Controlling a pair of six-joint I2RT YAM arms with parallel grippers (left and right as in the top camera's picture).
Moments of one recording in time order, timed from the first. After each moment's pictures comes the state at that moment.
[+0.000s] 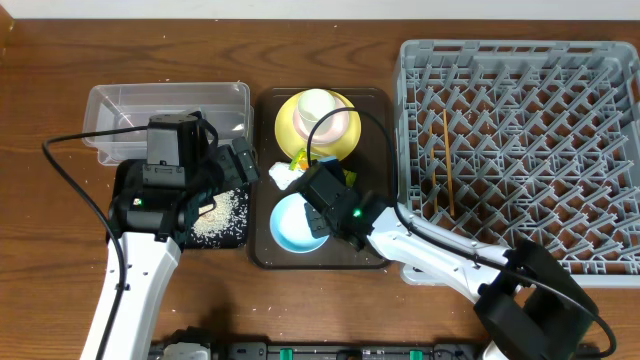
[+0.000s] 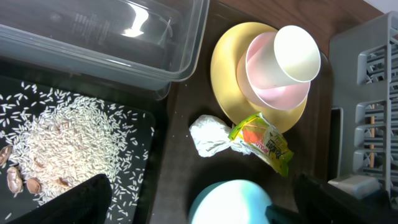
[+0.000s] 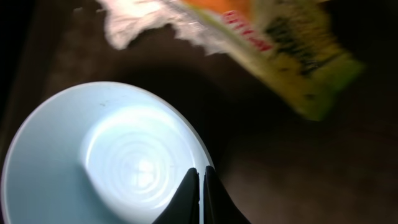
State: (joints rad) left arm -0.09 1.17 1.00 -0.72 0.15 -0.46; right arm 0.88 1.76 1.08 -0.43 0.16 0.56
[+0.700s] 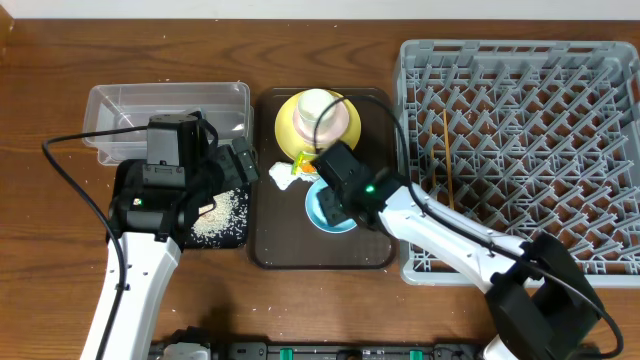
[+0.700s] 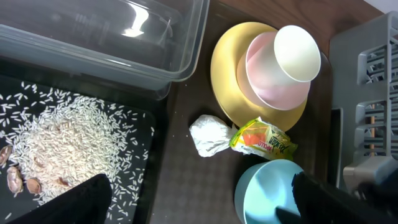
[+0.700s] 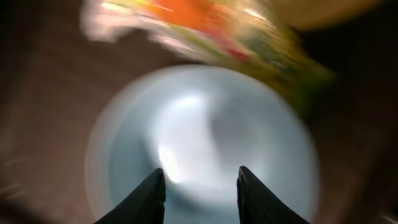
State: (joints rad) left arm -0.09 1.17 1.00 -0.72 0.15 -0.46; right arm 0.79 1.76 1.19 -0.56 -0.02 0.31
